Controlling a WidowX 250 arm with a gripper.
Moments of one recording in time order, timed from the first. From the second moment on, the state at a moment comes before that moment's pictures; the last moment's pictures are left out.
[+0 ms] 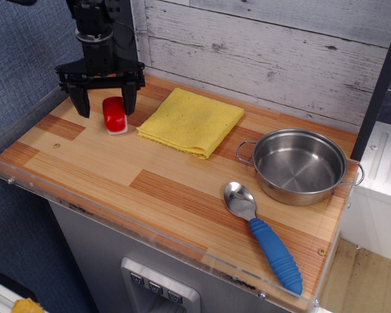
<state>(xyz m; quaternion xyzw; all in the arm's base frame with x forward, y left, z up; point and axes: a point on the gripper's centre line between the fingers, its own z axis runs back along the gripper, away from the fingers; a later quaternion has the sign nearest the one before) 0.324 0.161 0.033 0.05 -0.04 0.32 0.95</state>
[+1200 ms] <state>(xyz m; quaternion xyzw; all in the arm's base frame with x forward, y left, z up) 0.321 0.170 0.027 0.05 -0.04 0.35 0.94</state>
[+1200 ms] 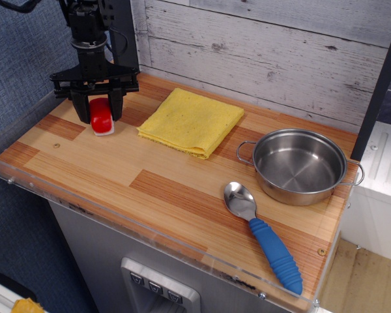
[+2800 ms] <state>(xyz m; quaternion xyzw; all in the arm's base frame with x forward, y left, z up) 0.244 0.100 0.060 0.09 0.00 0.62 0.78</state>
